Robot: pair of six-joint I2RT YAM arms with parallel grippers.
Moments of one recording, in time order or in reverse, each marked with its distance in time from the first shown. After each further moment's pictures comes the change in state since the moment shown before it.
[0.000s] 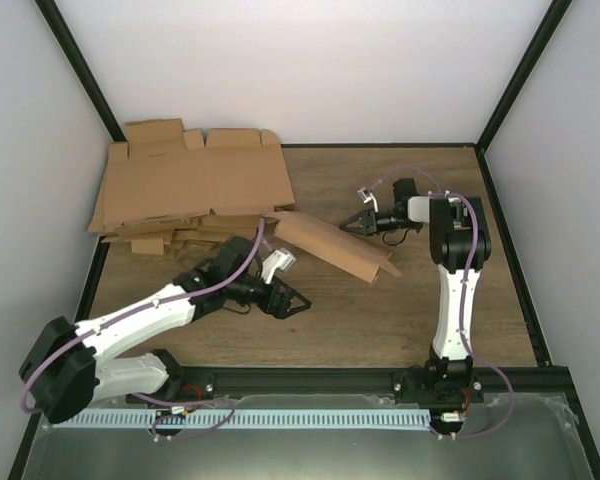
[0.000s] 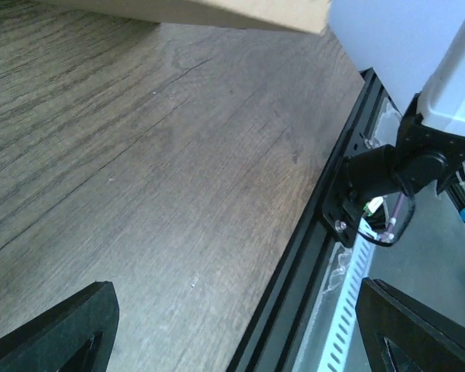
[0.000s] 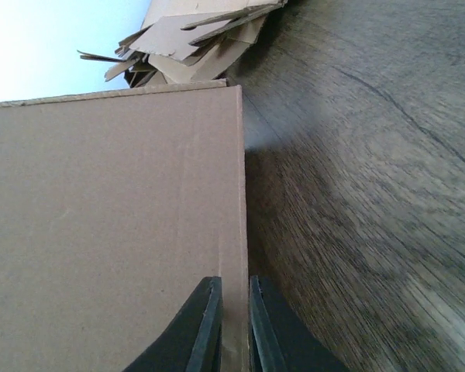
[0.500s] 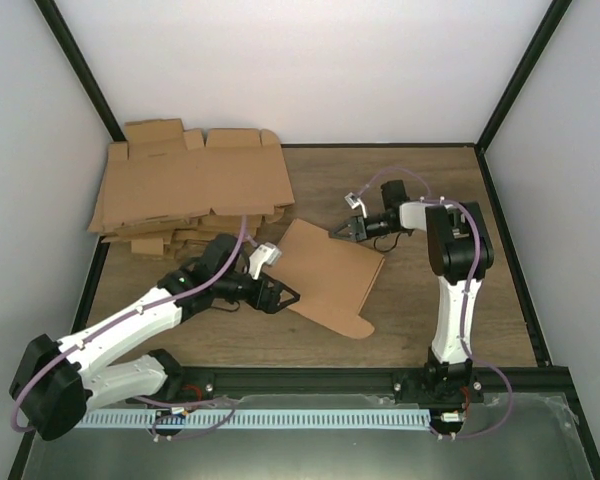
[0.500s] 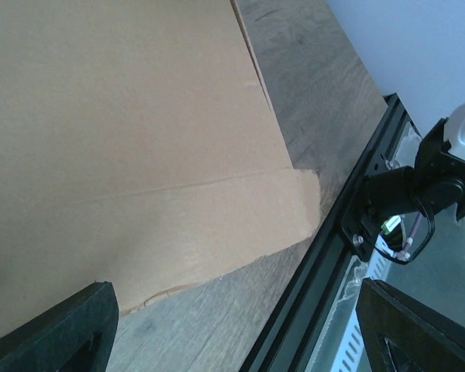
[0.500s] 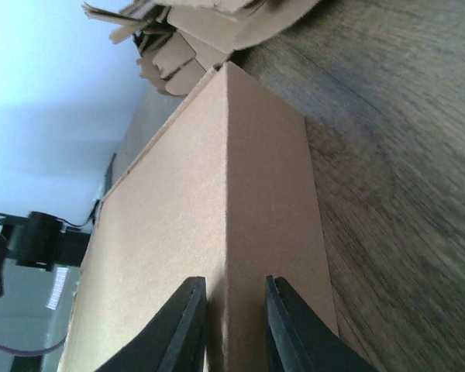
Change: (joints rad) left arm 0.066 -0.074 0.001 -0.088 -0.047 0.006; right arm 0.090 -0.150 -0.145 0.071 0.093 0.036
